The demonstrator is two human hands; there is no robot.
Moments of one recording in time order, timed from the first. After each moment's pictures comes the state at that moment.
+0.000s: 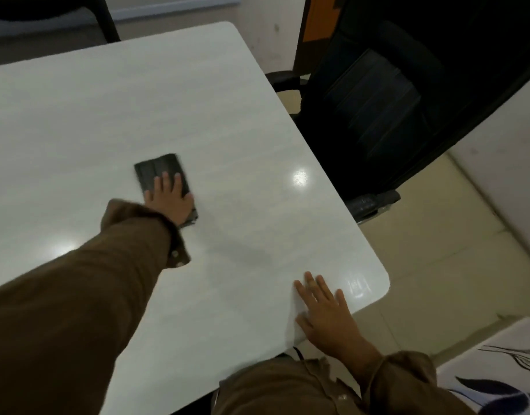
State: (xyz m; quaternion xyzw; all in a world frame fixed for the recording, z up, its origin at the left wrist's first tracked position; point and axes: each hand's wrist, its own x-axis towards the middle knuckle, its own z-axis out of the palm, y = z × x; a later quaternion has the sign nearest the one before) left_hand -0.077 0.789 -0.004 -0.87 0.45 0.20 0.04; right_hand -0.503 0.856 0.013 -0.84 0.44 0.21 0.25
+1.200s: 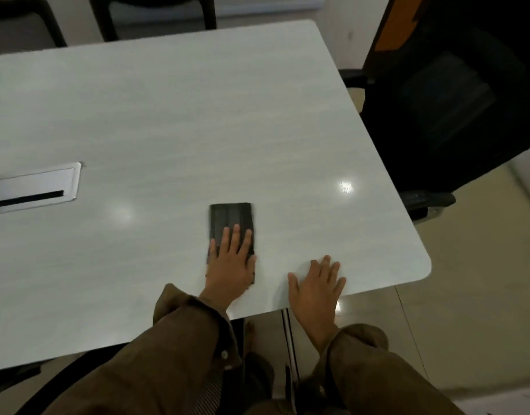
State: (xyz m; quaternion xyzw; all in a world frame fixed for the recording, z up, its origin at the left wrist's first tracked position) left_hand -0.243 1.026 -0.014 -0.84 0.51 0.16 0.00; right_hand -0.431 0.961 0.001 -0.79 0.58 0.04 0.21
